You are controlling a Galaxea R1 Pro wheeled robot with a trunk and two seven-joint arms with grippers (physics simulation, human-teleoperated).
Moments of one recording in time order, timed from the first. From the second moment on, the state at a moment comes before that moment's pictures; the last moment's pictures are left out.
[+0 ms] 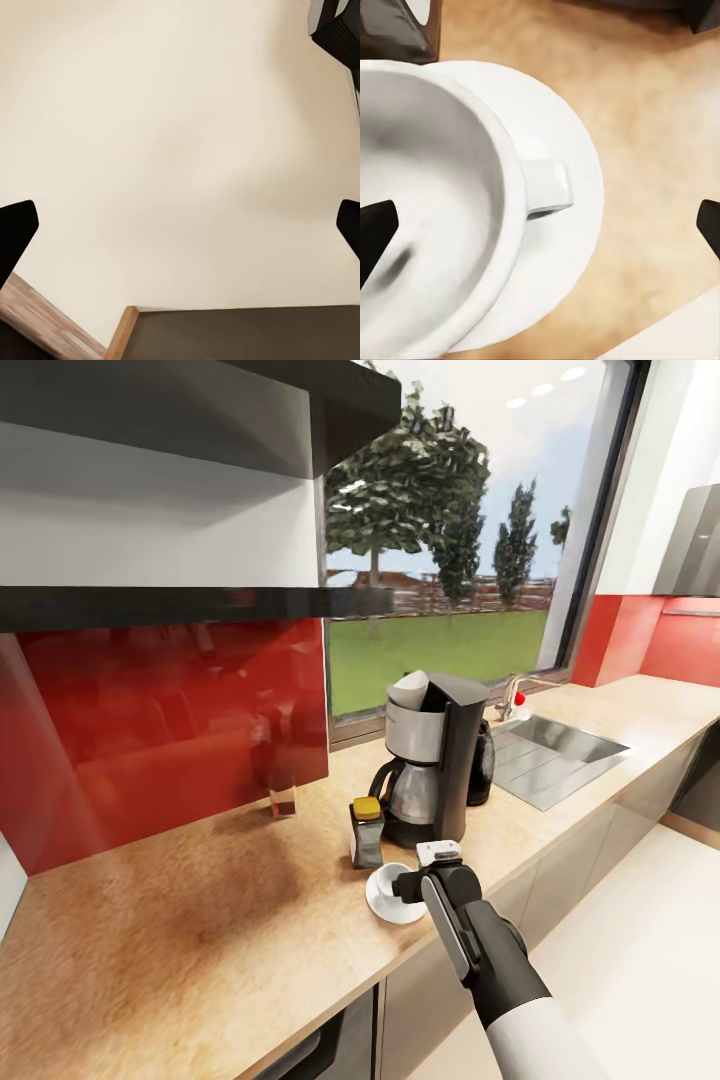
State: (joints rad) left arm 0.23 0.15 0.19 0.04 -0.10 -0.08 0.11; right arm -0.57 0.17 0.19 -1.15 -0.10 0.97 -0.25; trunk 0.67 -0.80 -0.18
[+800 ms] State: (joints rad) left arm 0.23 0.16 0.19 0.04 -0.10 -0.08 0.11; right arm -0.57 0.17 0.19 -1.34 -0.10 0.97 -0.25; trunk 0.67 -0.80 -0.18
